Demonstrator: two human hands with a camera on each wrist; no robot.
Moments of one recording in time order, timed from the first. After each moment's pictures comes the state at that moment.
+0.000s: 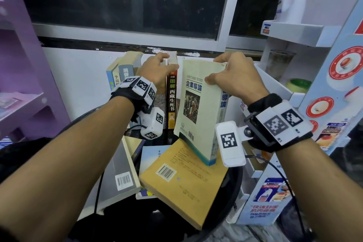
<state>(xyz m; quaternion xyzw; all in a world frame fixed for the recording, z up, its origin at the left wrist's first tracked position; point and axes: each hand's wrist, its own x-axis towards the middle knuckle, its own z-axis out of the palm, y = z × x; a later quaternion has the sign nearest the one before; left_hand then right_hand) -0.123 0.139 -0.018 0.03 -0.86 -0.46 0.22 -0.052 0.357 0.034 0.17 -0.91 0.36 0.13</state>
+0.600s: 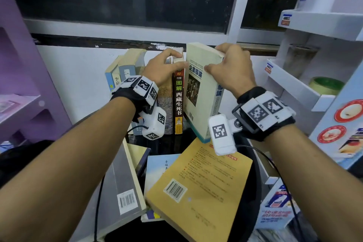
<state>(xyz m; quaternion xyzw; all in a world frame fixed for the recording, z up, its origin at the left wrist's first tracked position) -0.159 0.121 -0.027 -0.03 -0.84 -0.50 0.19 -0.125 0.312 0.017 0.15 -0.89 0.37 0.21</state>
